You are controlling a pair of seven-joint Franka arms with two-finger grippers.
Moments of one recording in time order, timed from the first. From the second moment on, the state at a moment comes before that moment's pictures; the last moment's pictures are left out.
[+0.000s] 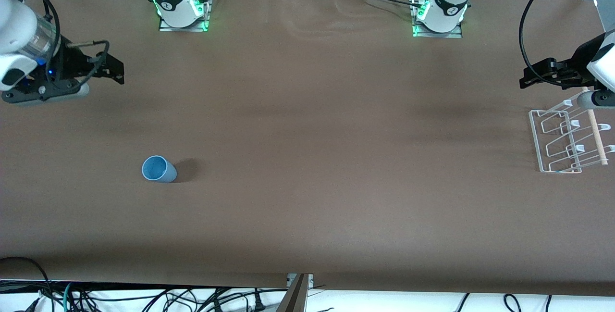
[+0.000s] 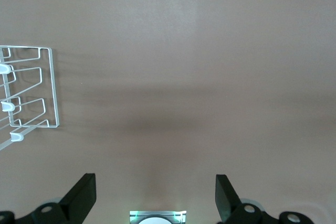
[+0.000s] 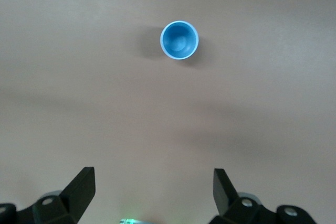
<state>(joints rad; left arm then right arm) -0.03 0.14 0.04 -1.39 -0.05 1.36 -0.03 0.21 0.10 -0.07 -1.54 -0.05 1.53 -0.06</state>
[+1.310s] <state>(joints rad) -0.03 0.14 0.04 -1.39 -0.05 1.36 -0.03 0.08 0.56 -0.08 -1.57 0.01 2.04 -0.27</state>
